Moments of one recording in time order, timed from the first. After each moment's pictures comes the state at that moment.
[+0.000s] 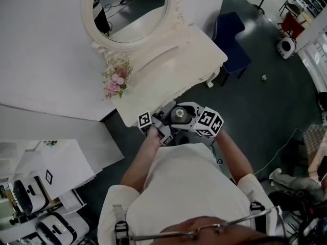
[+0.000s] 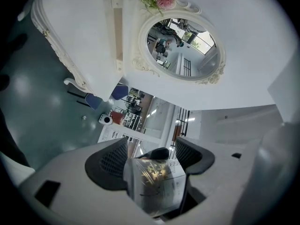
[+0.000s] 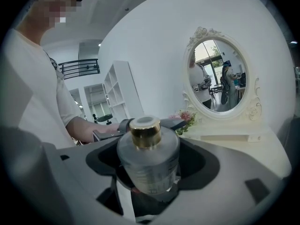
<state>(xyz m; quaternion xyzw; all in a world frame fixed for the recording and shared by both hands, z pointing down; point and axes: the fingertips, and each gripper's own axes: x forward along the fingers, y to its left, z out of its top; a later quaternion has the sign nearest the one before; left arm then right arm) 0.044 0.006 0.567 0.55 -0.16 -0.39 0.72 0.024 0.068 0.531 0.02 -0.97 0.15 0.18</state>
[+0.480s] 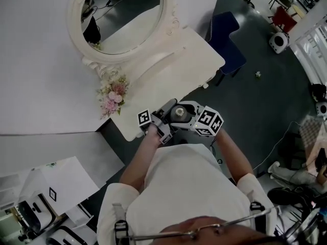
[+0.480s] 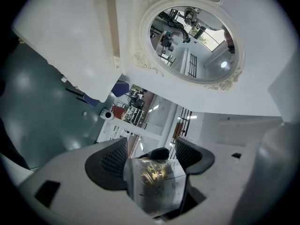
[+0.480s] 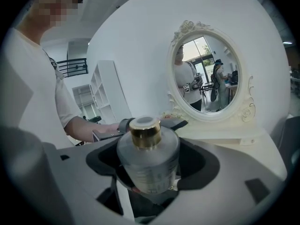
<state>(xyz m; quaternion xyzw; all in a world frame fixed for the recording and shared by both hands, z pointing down) 0.020 -0.084 0.577 0.54 -0.12 -0.36 0.75 -0.008 -0.026 0.542 0.07 -0.96 0.17 0.19</state>
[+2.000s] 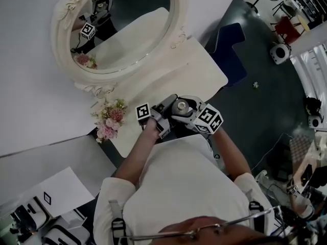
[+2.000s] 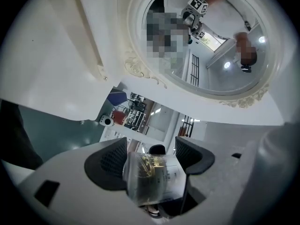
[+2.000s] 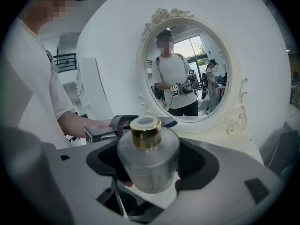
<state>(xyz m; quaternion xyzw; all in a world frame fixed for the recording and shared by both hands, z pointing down) -0.003 -0.256 0.598 0.54 -0.13 -0.35 0.75 -0.020 -0.209 0.565 0.11 -0.95 0.16 0.23</state>
